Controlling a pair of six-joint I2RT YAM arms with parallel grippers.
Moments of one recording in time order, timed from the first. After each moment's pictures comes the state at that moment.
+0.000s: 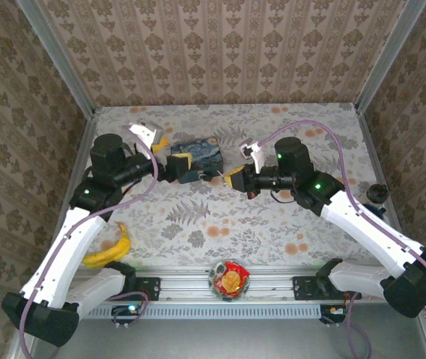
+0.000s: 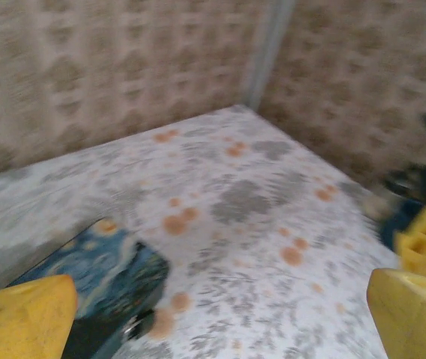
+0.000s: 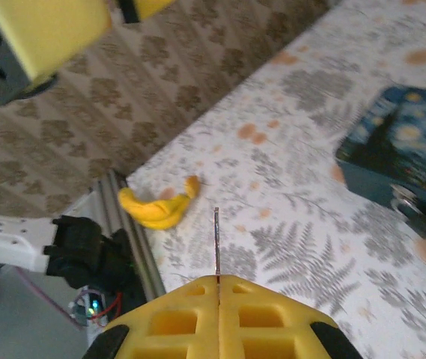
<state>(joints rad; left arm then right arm) -0.41 0.98 1.04 -0.34 0.44 -0.13 0.58 1.16 1.03 -0.31 -0.56 0.26</state>
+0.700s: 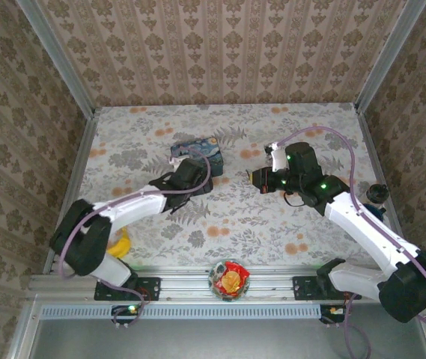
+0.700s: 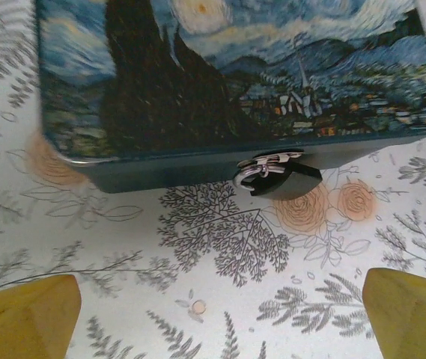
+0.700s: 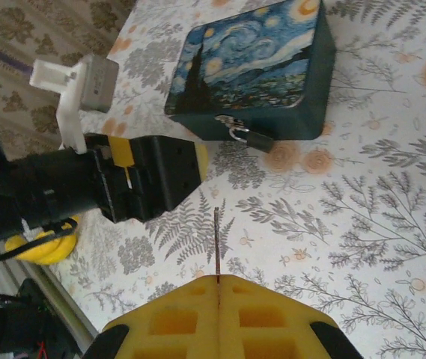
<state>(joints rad) -0.75 1.54 0.89 -0.24 -0.30 -0.75 0.44 1.14 0.92 -0.40 -0.37 0.40</state>
